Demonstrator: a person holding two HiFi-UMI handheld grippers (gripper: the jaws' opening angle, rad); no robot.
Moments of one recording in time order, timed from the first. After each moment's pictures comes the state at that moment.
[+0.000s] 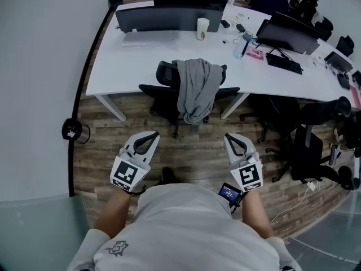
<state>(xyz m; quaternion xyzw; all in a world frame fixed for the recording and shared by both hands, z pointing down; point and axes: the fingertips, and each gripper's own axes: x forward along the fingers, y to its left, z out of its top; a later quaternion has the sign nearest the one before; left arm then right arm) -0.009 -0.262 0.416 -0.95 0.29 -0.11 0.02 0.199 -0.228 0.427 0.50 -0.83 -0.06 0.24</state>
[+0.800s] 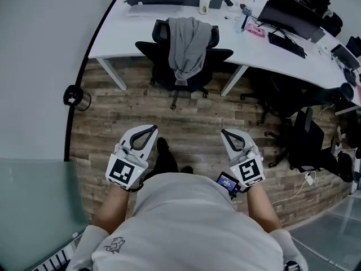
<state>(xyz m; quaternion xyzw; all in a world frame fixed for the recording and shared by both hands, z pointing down) 0.059 -0.041 0.420 -0.93 0.34 -0.11 0.02 0.250 -0.023 0.463 0.40 -0.88 -0.06 0.25</state>
